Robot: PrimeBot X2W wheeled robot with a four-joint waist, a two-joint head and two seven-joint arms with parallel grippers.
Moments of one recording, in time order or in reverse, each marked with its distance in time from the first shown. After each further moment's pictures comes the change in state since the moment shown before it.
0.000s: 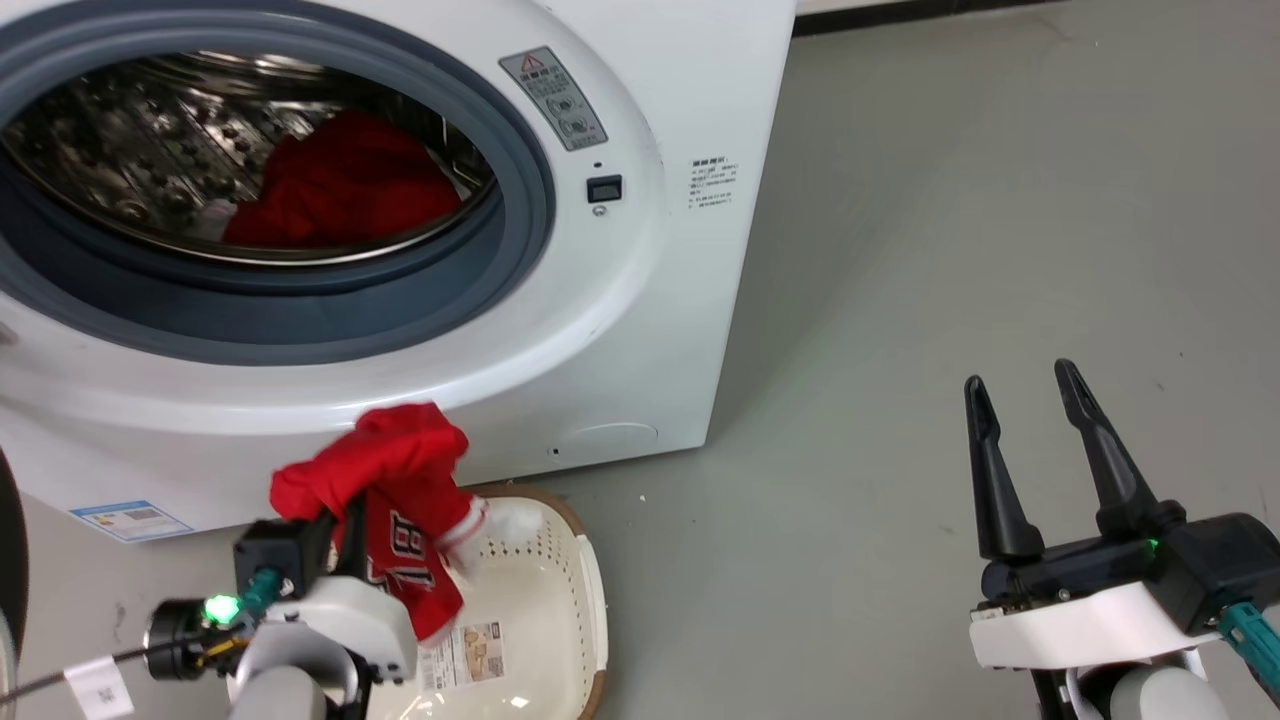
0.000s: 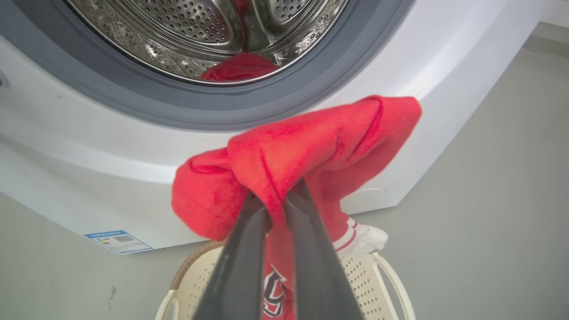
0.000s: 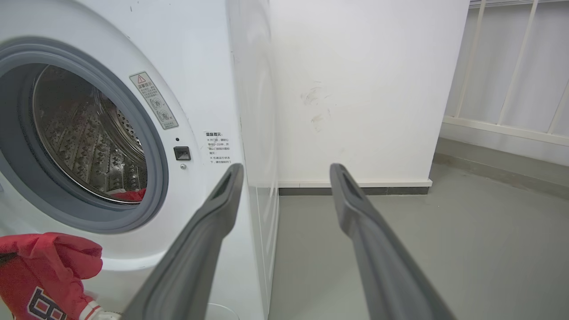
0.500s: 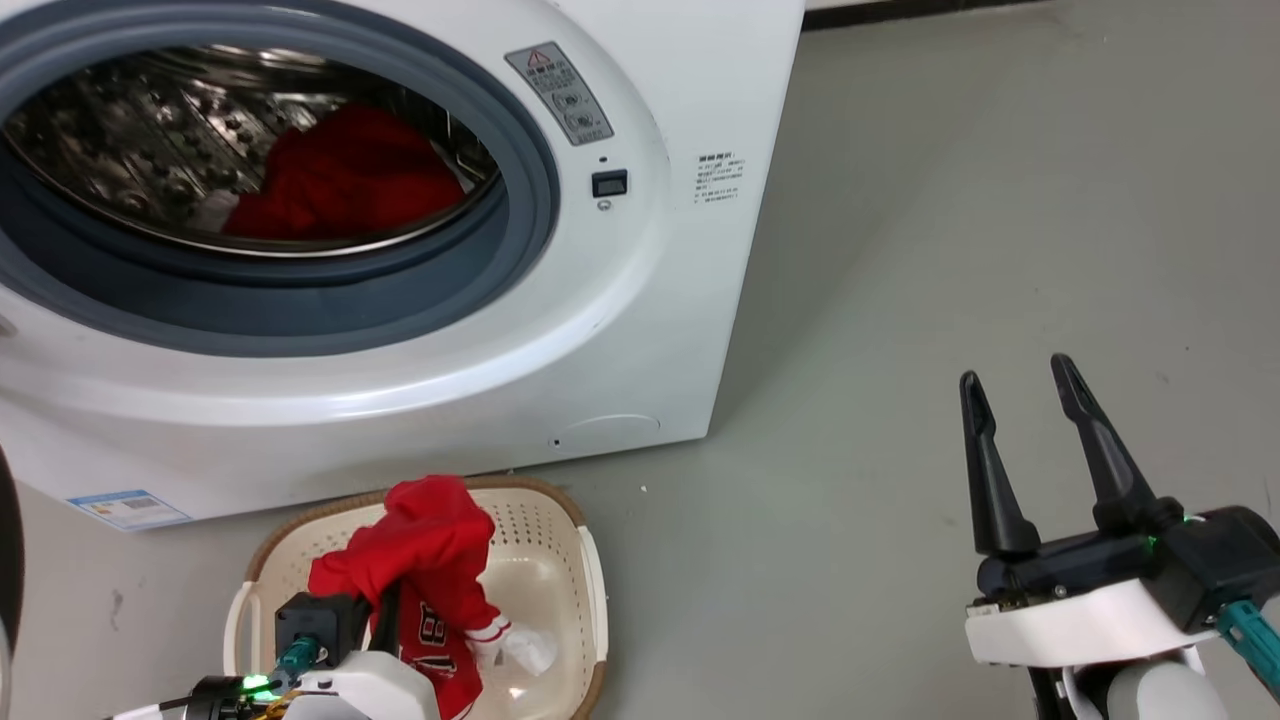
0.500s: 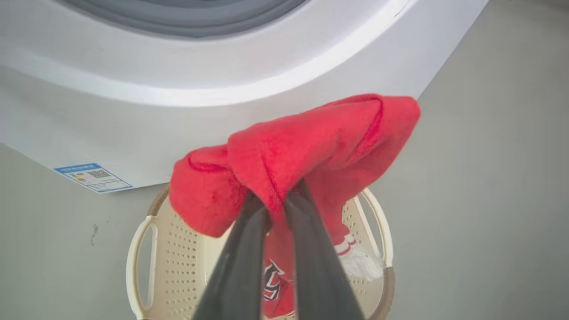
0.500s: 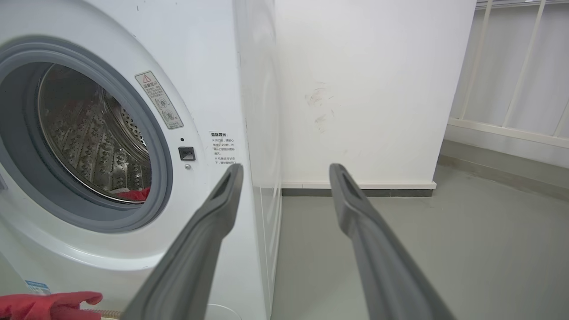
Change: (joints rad) left arm 0.097 -0.030 -0.028 0.055 0.001 -0.023 0.000; right arm 0.007 0.000 0.008 -0.013 -0.006 0.000 0.000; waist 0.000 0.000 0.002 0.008
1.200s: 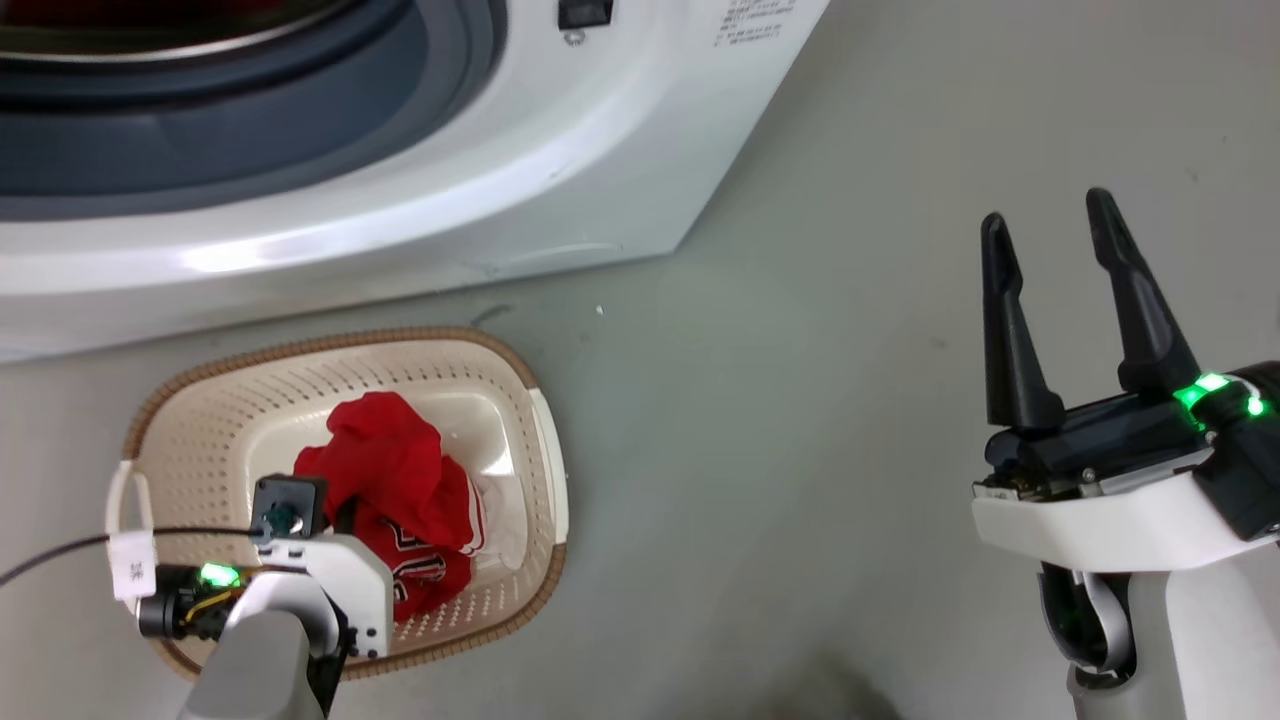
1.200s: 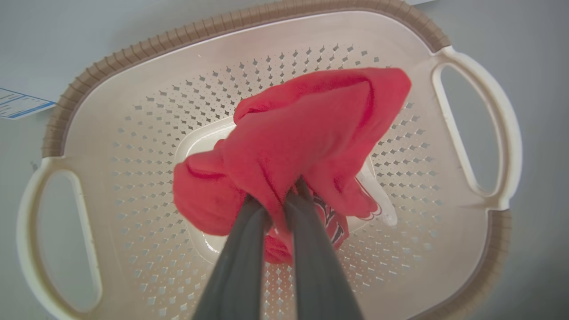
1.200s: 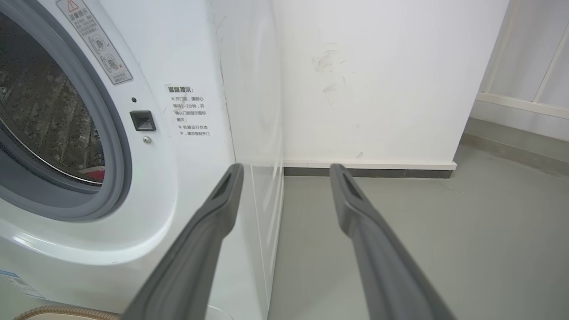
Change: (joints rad) left arm -0.366 0.093 -0.045 0.483 0.045 -0.001 0.000; right arm -0.200 0.000 0.022 -0.061 0.036 0.000 0.000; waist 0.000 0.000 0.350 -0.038
